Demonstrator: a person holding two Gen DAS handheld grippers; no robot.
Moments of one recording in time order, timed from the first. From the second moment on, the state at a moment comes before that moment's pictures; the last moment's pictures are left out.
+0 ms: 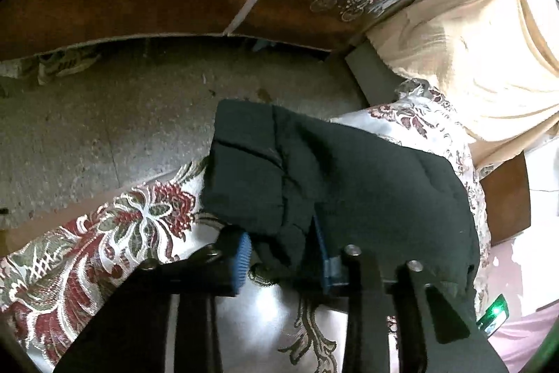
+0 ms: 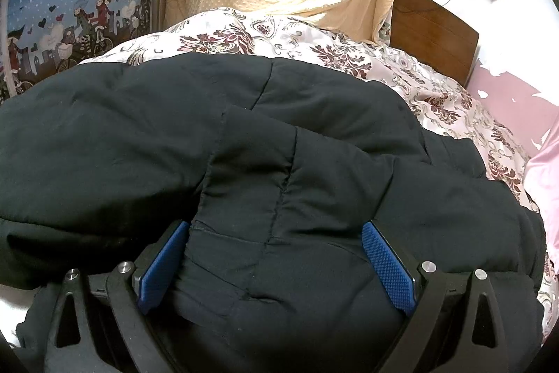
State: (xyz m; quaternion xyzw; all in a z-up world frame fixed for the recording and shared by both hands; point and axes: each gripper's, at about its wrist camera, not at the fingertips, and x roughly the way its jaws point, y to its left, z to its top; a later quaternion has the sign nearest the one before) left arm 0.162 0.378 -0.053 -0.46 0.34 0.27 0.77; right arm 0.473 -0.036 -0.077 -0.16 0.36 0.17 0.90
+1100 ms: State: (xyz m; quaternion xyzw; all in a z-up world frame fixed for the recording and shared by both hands) left arm 0.289 0.136 0.101 -0.14 0.26 0.02 0.95; right arm 0.413 -0.125 0.010 -0.15 0.29 0.17 0.93
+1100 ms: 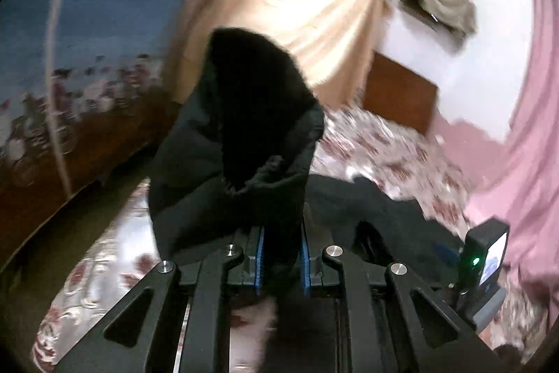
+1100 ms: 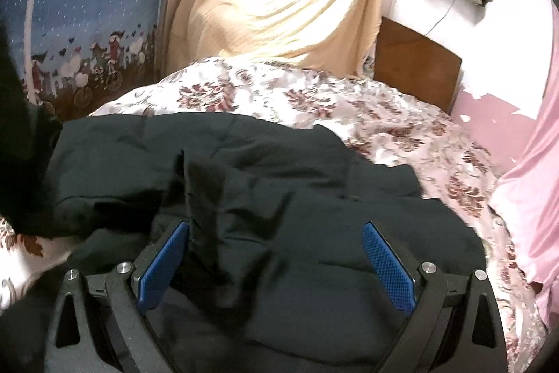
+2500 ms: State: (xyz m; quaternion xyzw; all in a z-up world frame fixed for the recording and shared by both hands) left arm 0.356 -0.056 -0.050 0.02 0.43 -0.17 0.89; right arm 0.431 -0.307 -0.017 0.28 0.39 0.28 0.83
